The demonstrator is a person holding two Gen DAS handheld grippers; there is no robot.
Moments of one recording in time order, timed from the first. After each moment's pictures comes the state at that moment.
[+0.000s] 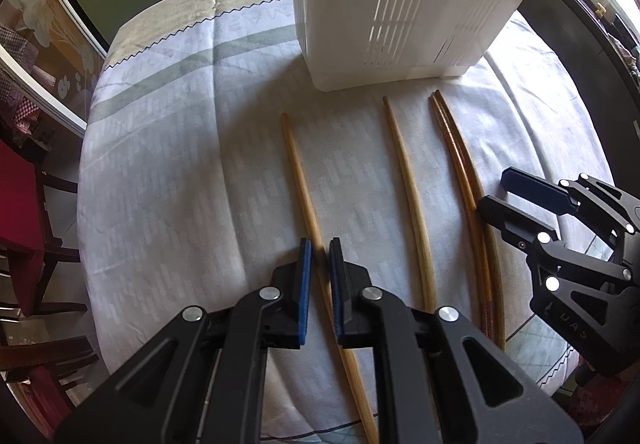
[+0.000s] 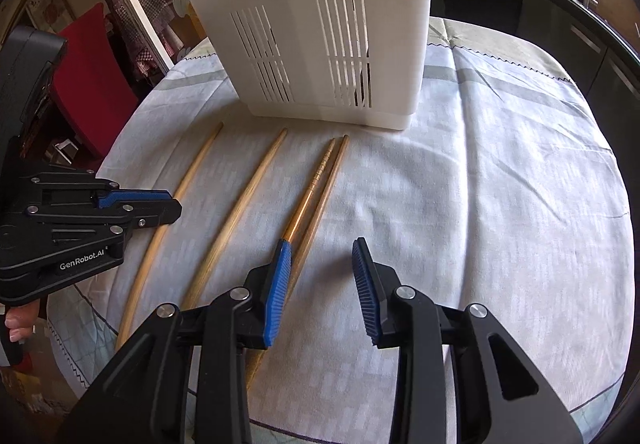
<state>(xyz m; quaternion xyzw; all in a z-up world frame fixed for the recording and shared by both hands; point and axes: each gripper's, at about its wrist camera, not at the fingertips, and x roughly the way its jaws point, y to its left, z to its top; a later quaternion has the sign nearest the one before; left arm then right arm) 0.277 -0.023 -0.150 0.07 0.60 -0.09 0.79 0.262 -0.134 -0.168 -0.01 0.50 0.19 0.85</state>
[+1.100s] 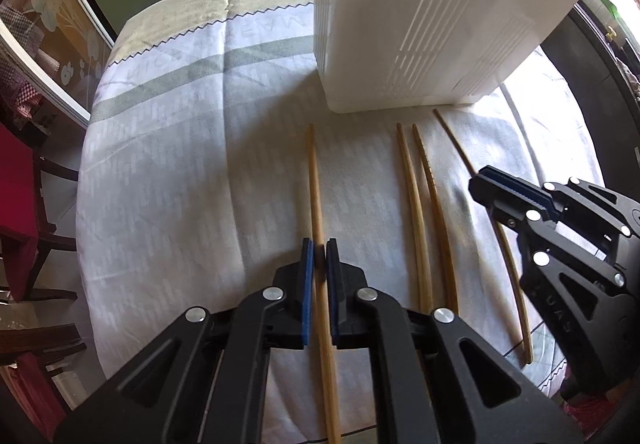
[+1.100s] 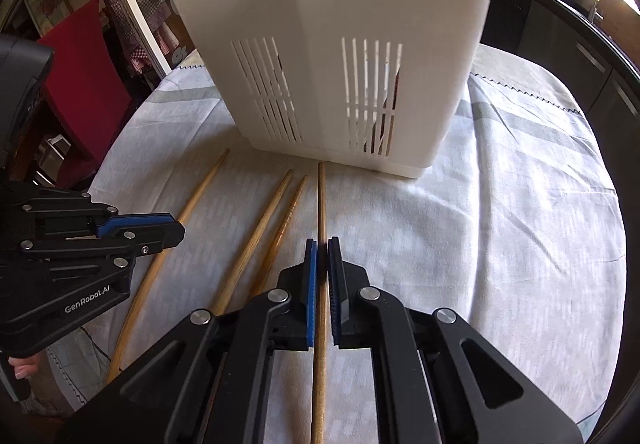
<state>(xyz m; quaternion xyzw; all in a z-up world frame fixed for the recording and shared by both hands) 0.286 -0.025 -0.134 0.04 0.60 -0.07 0.80 0.296 -0.105 -0.159 -0.02 0.49 0.18 0.85</state>
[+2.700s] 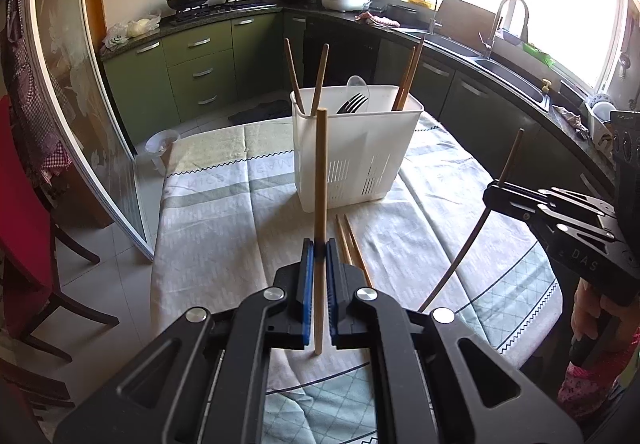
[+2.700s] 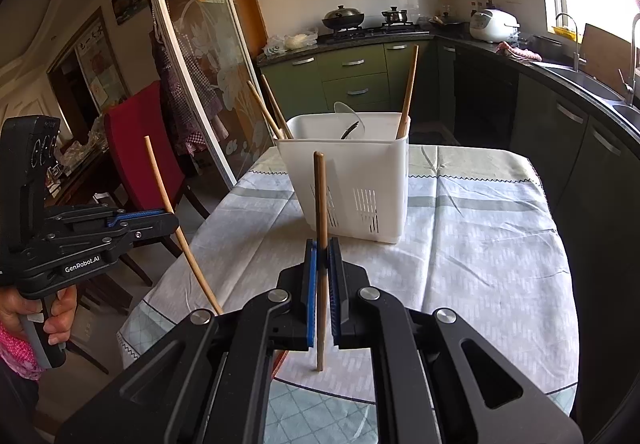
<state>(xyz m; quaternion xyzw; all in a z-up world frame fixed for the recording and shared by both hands) 0.171 -0.010 0.012 0.02 0.40 -0.11 0.91 0.187 -0.181 -0.026 0.04 0.34 0.24 0.91</state>
